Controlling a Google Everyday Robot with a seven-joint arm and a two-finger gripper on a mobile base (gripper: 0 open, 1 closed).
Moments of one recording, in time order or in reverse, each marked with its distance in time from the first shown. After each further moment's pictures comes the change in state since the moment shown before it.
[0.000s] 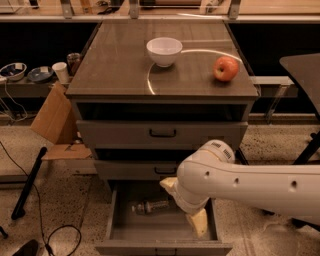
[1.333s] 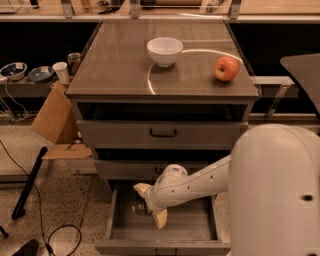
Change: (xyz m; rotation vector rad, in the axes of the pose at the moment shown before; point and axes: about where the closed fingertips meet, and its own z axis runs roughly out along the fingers) arm -0.027 -0.110 0.226 0.183 -0.144 -0.044
